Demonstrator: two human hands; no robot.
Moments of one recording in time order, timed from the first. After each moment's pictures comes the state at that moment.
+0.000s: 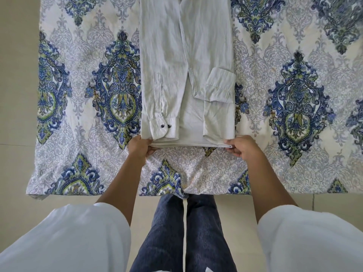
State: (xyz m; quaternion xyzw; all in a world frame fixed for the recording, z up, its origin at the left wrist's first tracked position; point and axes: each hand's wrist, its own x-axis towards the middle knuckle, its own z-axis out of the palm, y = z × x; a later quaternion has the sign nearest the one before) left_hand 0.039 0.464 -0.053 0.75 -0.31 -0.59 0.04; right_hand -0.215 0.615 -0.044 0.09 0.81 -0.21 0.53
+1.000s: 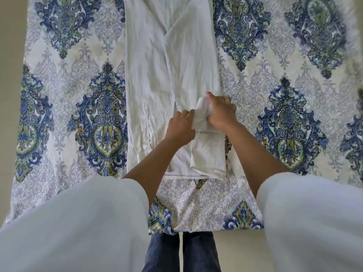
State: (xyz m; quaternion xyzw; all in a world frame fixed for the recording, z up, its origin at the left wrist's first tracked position) left_hand -0.145 0.424 -0.045 0.38 -0.86 -0.32 -0.11; right_hand -0.285 0.474 -0.044 -0.43 0.86 -0.04 0.28
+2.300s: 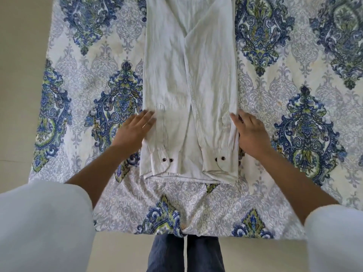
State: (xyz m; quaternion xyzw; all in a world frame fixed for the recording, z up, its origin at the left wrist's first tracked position) left_hand 0.021 0.338 -0.069 0.26 -0.96 -0.08 -0.09; right_hand -0.296 0.540 -0.050 -0.59 0.79 0.04 0.15
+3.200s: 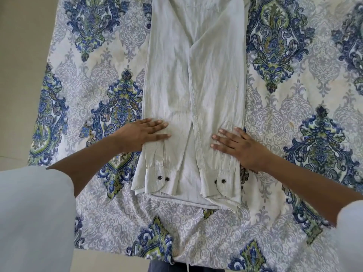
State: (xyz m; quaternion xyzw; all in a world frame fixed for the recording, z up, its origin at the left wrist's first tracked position) left_hand -0.015 0.285 -0.077 0.02 -0.98 -0.05 -0.18; right_hand -0.332 0.506 -0.084 -0.83 0.52 0.15 0.11
